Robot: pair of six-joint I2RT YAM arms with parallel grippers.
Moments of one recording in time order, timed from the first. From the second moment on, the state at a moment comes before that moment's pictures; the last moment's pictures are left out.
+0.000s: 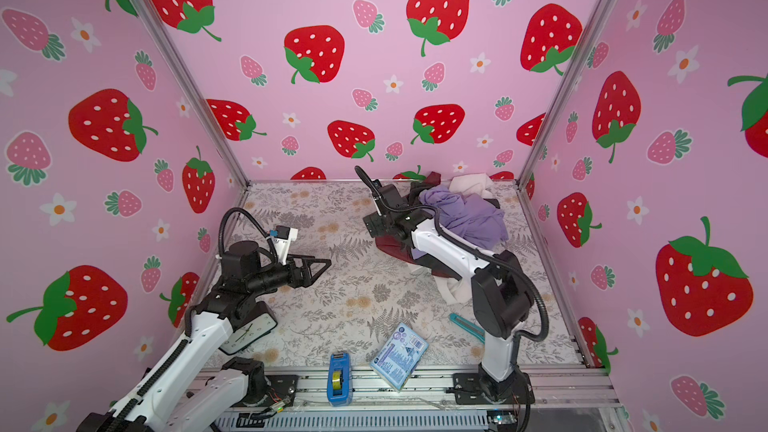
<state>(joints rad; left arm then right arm) -0.16 0.89 0.60 -0.17 0.72 -0.35 0.78 1.90 1.60 -0.43 0.25 -0.01</state>
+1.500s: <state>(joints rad) -0.22 0.84 0.59 -0.19 0.73 -0.29 0.71 2.36 1.91 -0.58 0.33 0.05</state>
